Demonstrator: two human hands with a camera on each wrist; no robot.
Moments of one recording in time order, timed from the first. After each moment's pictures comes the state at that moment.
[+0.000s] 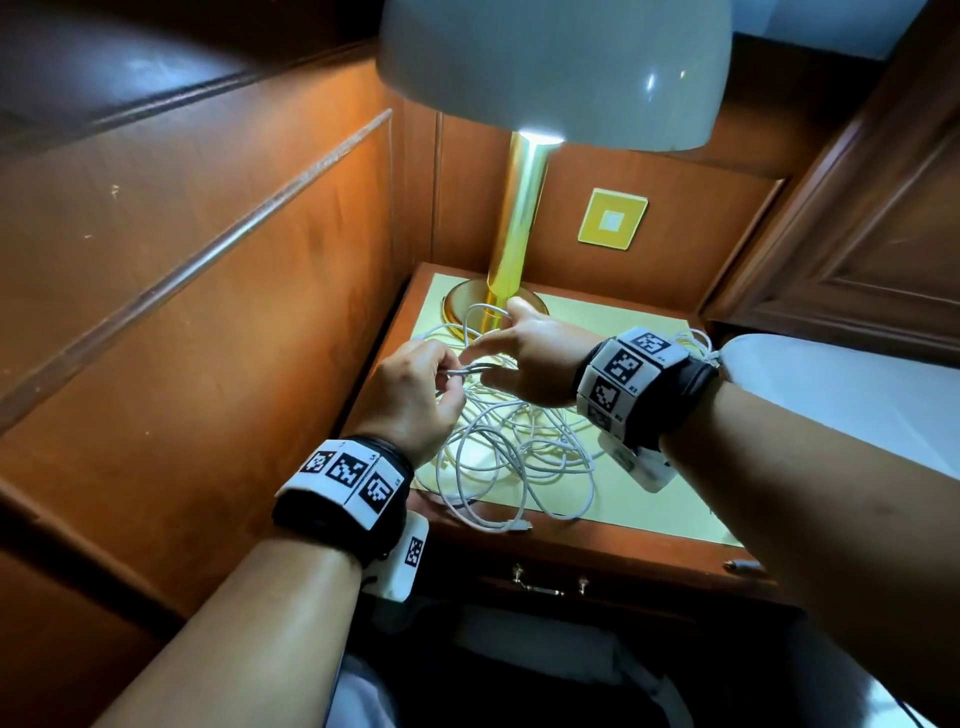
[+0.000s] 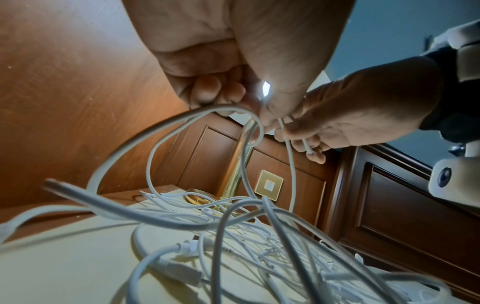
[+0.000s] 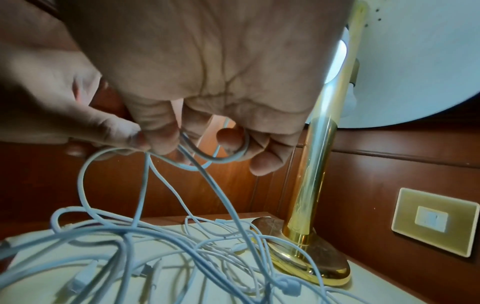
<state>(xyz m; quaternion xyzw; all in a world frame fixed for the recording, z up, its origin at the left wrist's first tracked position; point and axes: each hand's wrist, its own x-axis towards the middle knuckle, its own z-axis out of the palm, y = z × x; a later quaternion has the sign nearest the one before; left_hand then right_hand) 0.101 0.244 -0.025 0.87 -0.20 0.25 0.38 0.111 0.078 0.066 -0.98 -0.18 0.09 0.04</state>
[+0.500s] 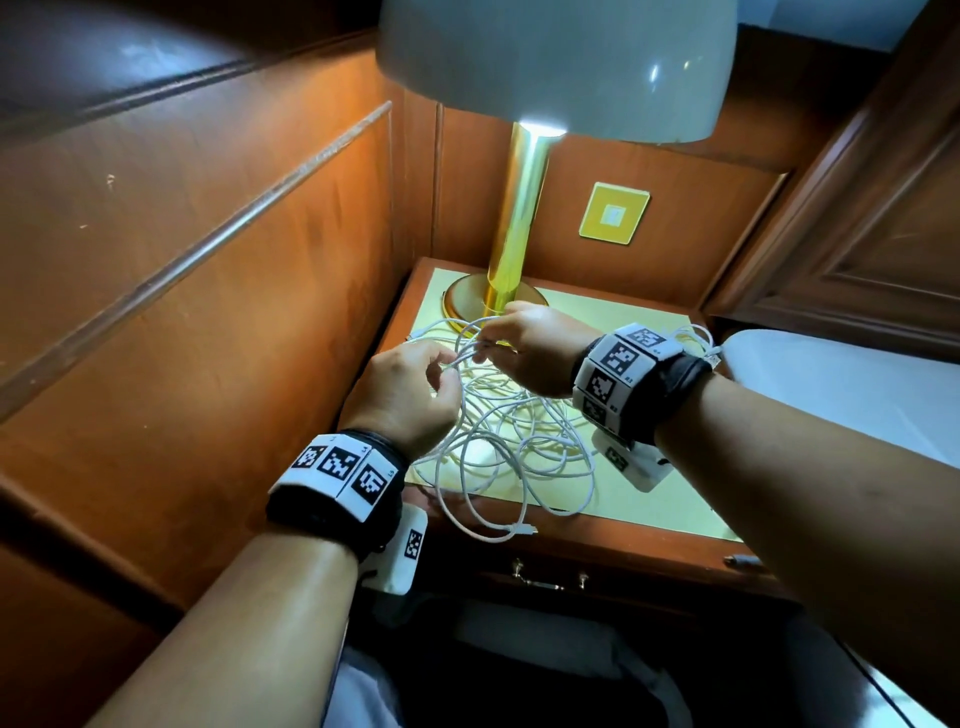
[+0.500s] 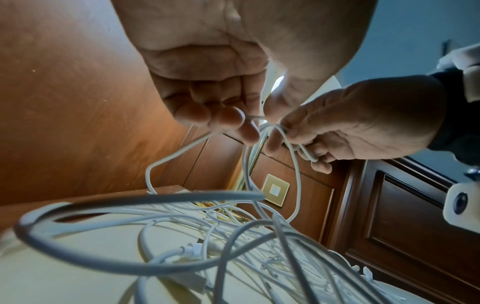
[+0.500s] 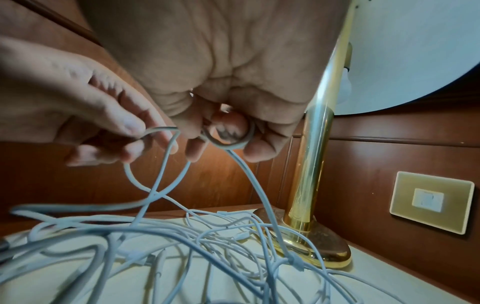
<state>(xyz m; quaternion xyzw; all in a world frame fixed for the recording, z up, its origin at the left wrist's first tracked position) 0.099 0.246 -0.018 0.88 -0.13 0.19 0.42 0.122 0.078 0.057 -0.98 -0.19 0.05 0.08</state>
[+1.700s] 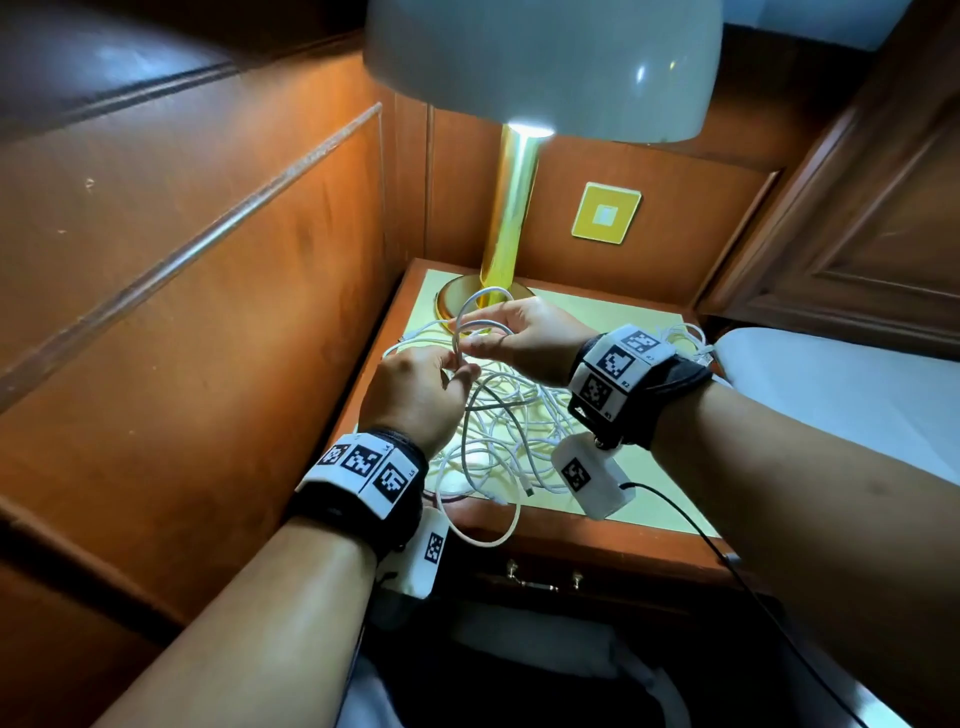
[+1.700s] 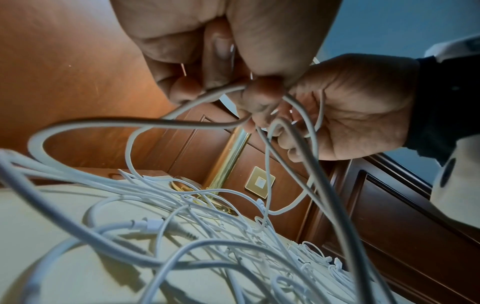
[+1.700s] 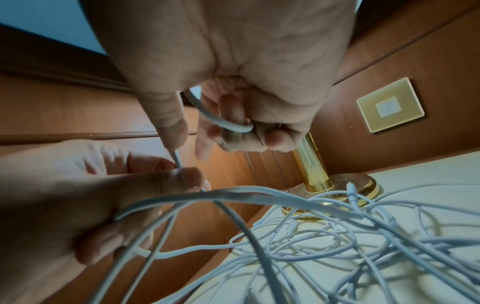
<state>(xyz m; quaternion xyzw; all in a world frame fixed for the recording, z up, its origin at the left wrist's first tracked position) 0.107 0.223 -0.024 0.90 -0.08 0.17 0.39 0.126 0.073 0.056 -0.93 -0.10 0.09 0.35</state>
